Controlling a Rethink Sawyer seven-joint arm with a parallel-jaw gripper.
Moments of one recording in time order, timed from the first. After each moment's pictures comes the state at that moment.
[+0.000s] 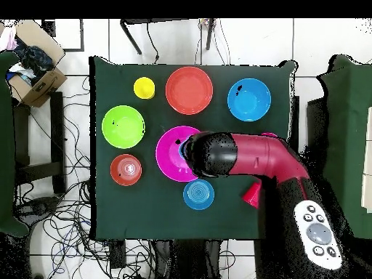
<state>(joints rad) -0.53 -0.87 0.31 1.75 -0.29 0.74 1.63</state>
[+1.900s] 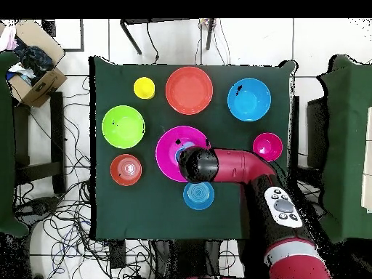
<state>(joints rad) -0.45 -0.64 0.18 1.77 -0.29 0.47 1.63</state>
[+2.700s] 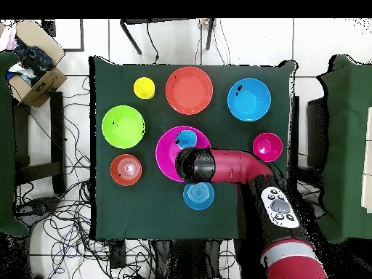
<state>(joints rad) -0.43 -0.65 0.18 1.78 -0.29 0.47 1.63</state>
